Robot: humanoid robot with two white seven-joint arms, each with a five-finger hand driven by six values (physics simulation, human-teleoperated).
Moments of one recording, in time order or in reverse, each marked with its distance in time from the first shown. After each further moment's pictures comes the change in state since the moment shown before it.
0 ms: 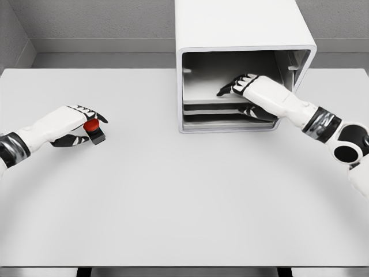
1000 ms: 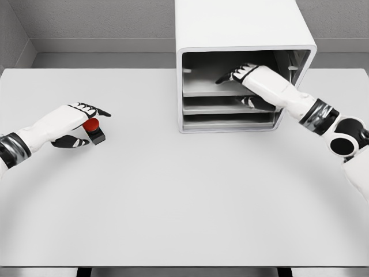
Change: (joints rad) left arm 0.009 -0.013 0.014 -0.018 0.016 0.000 0.000; right arm -0.041 0.056 -0.026 0.067 -0.012 -0.003 0.002
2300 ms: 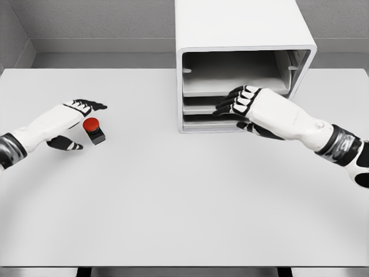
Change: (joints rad) left arm 0.005 -0.002 0.024 0.013 0.004 0.000 0.000; right arm 0.189 -0.193 -0.011 -0.391 -0.018 0.000 -0.065
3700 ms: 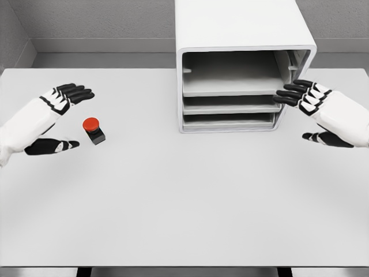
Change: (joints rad) left arm 0.249 0.253 -0.061 -0.333 0.334 0.006 0.376; right arm 0.253 -0.305 -0.198 -0.059 -0.082 0.001 -0.139
